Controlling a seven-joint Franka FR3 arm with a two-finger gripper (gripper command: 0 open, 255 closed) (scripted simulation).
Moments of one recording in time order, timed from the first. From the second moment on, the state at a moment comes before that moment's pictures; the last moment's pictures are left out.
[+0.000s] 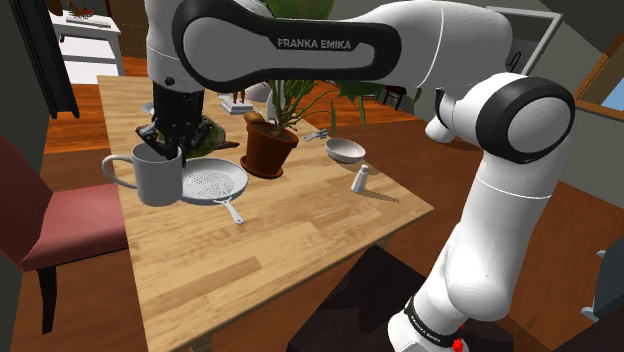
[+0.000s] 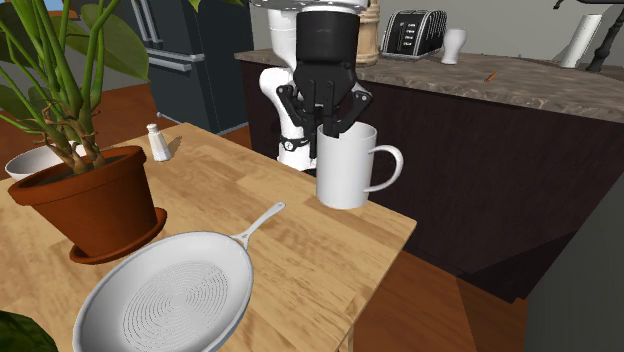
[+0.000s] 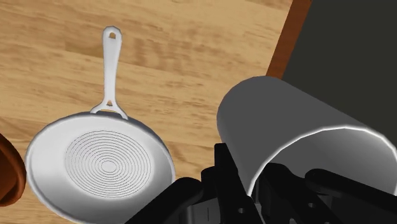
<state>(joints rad) 0.13 0.19 0.48 -1.55 -0.17 1.87 0.63</state>
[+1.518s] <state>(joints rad) -0.02 -0.46 0.23 -2.19 0.10 1.90 0.17</state>
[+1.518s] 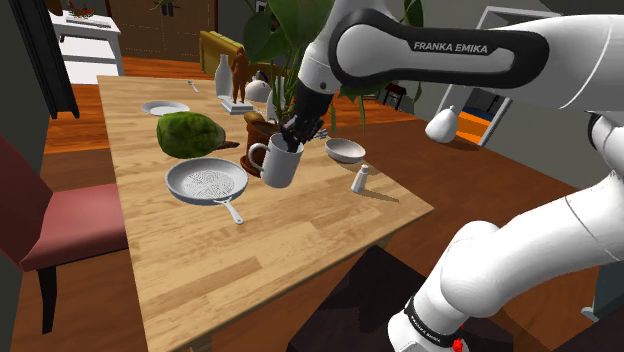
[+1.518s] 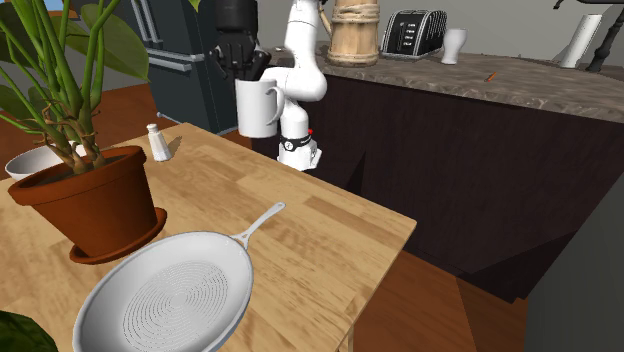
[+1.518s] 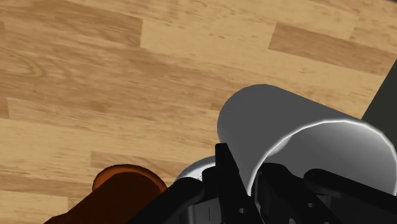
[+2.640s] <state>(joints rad) -0.13 -0.81 -0.11 -2.44 -0.02 1.80 -0.21</state>
